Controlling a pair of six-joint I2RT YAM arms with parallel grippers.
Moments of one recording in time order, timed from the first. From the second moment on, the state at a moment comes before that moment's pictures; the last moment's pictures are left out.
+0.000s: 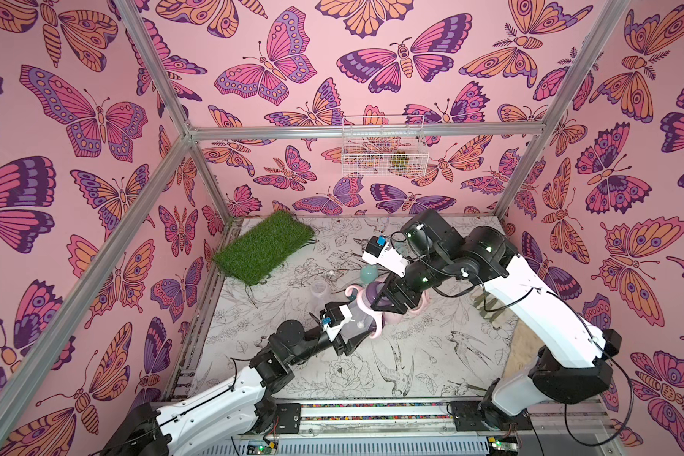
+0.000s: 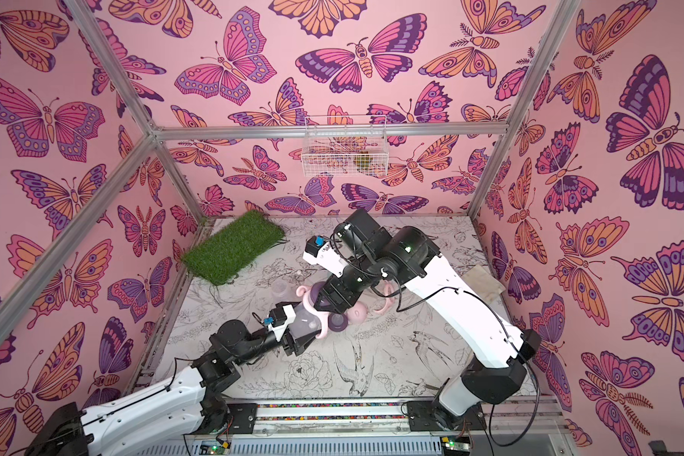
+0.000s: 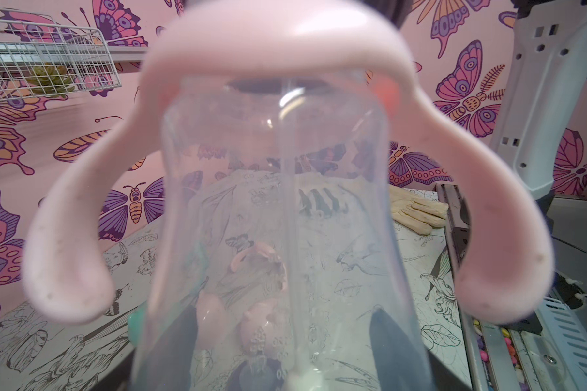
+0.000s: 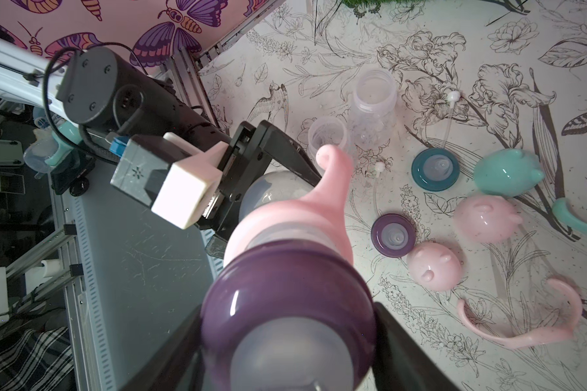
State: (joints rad) left arm -0.82 0.82 0.28 0.56 0.29 0.11; right arm 0.86 1.56 1.97 -1.39 -0.41 -0.03
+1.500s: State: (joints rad) left arm -0.83 0.82 0.32 0.48 0.30 0.14; right arm 0.81 1.56 1.91 -1.36 -0.51 -0.03
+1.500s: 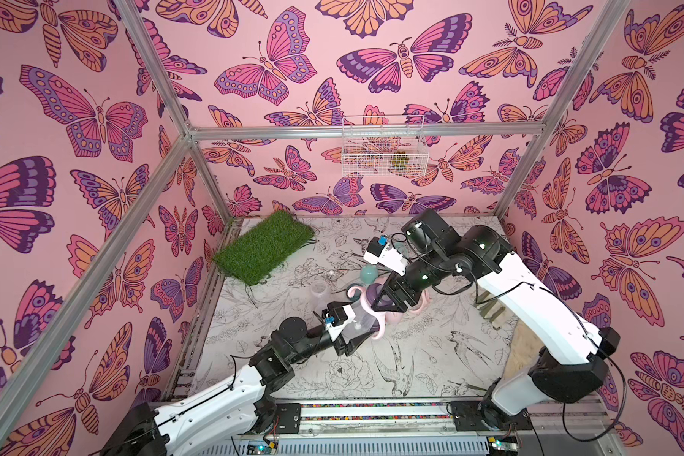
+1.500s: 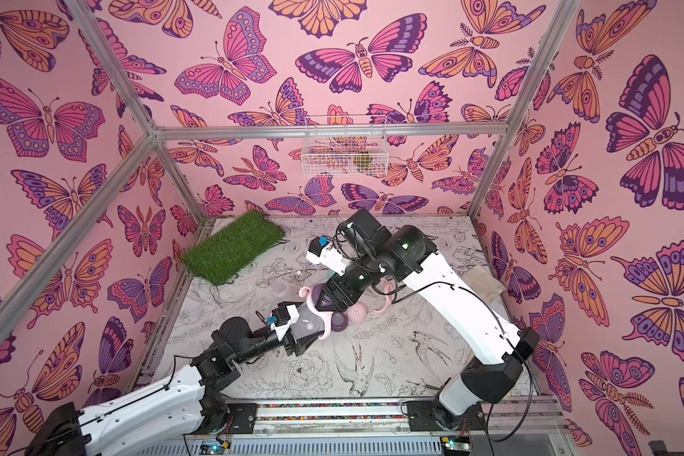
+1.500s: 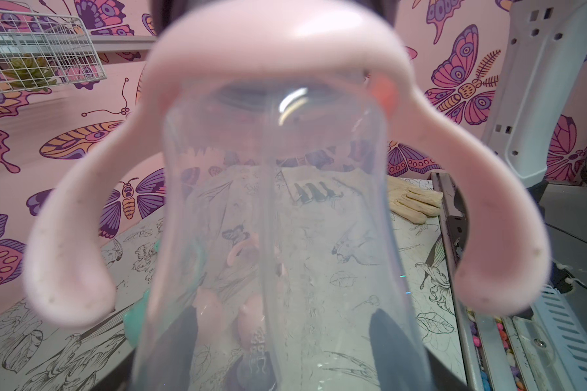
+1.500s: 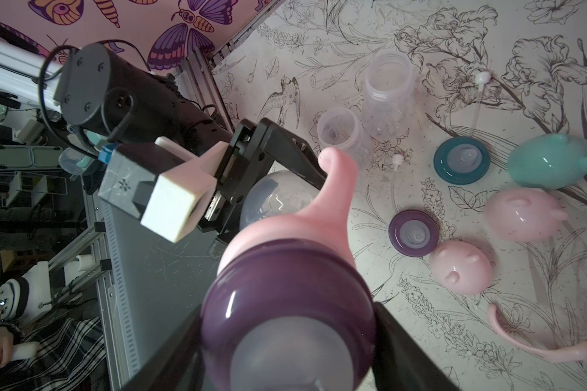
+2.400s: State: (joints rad) left arm -0.83 0.83 0.32 0.41 0.16 0.26; right arm 0.79 1.59 1.84 -1.30 -0.52 0.04
